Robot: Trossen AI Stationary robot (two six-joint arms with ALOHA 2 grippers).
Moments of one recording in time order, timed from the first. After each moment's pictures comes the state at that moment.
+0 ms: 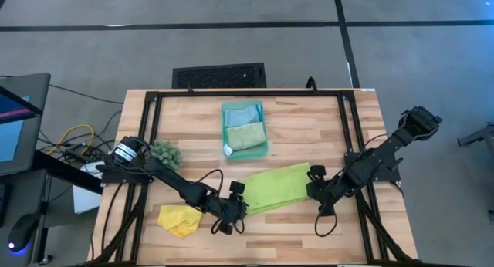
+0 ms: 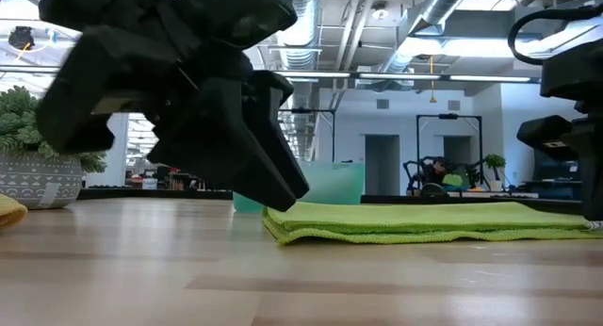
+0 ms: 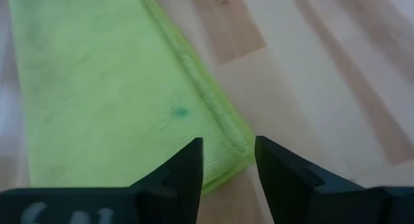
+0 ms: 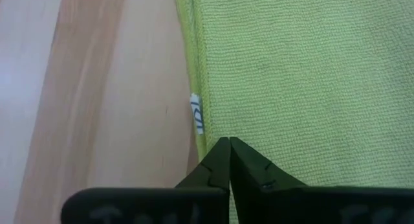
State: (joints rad) left arm -0.47 1.93 1.04 0.09 -0.31 0.02; right arm 0.65 1.28 0.46 -0.34 0.24 0.44
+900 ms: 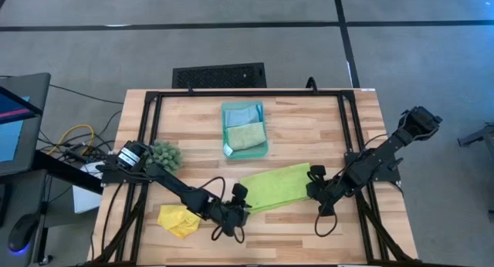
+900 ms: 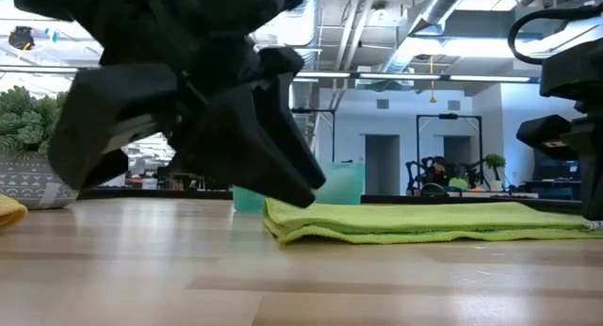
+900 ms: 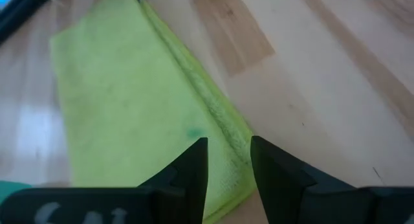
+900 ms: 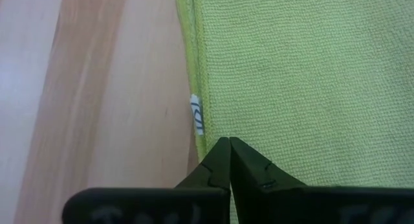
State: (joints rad) left arm -0.51 1.98 1.10 0.08 -0.47 0.17; right arm 0.65 1.28 0.46 -0.34 0.24 0.44
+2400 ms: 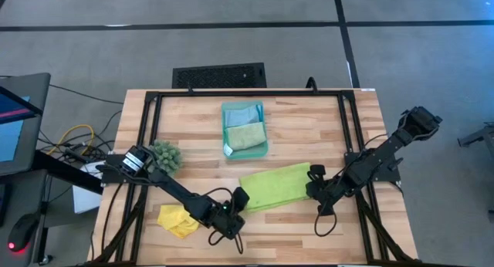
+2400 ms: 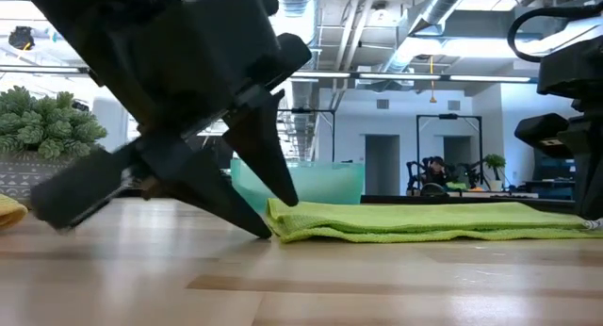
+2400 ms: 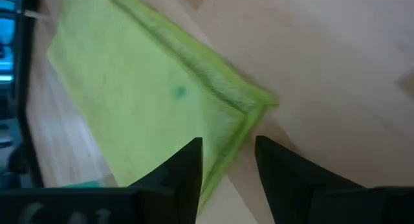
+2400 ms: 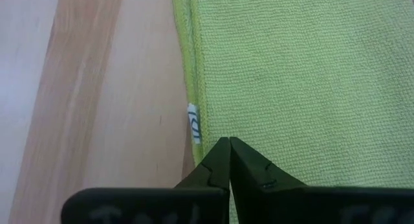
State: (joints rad) left arm -0.54 2.05 1.21 -0.22 -0.61 0.45; right arm 0.65 1.28 0.46 -0.33 0.26 0.44
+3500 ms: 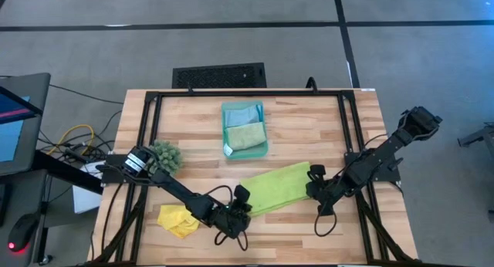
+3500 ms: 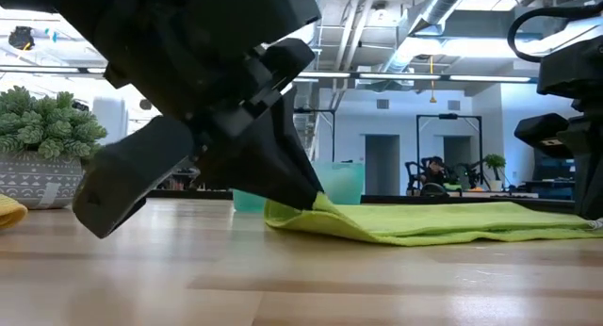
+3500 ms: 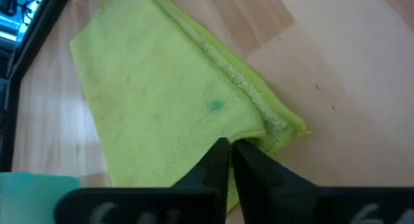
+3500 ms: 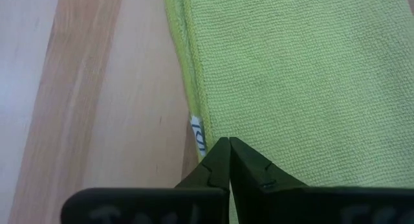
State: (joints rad) left arm -0.54 2.07 1.21 -0.05 -0.62 0.25; right arm 0.65 1.28 0.46 -0.33 0.26 0.44
